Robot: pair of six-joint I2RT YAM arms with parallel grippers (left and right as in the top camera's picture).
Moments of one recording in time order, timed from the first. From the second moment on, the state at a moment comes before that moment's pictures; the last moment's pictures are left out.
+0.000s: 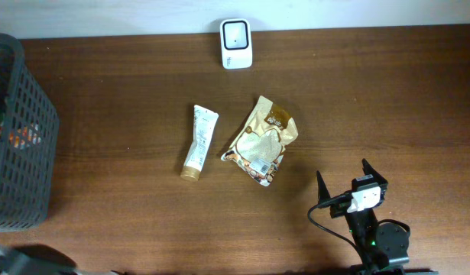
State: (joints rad) left arm 1.00 1.71 1.98 -1.22 0.25 0.05; right arm 0.10 0.01 0.01 -0.07 -0.09 -0.12
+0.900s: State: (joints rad) left arm -0.06 1.52 1.50 -1.09 -0.03 -0.11; right arm 0.10 0.01 0.01 -0.07 -0.09 -0.12
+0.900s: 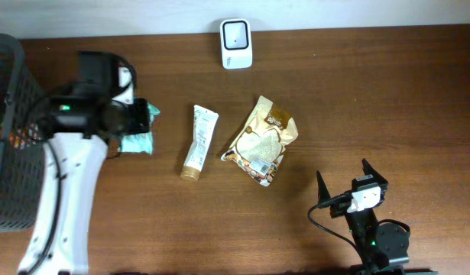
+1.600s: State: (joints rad) left arm -0.07 1.80 1.29 -0.77 0.06 -0.17; right arm 0.10 0.01 0.01 -0.07 -0.09 -0.12
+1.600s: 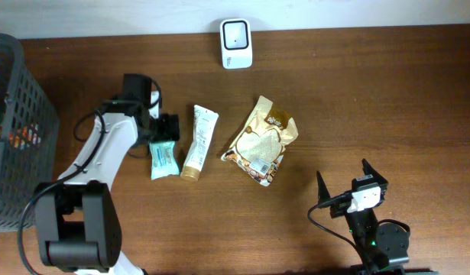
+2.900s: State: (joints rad) left arm 0.69 2.05 1.96 -0.91 -0.02 -0.05; right arm 0.10 0.01 0.01 -0.07 -0.09 -0.12
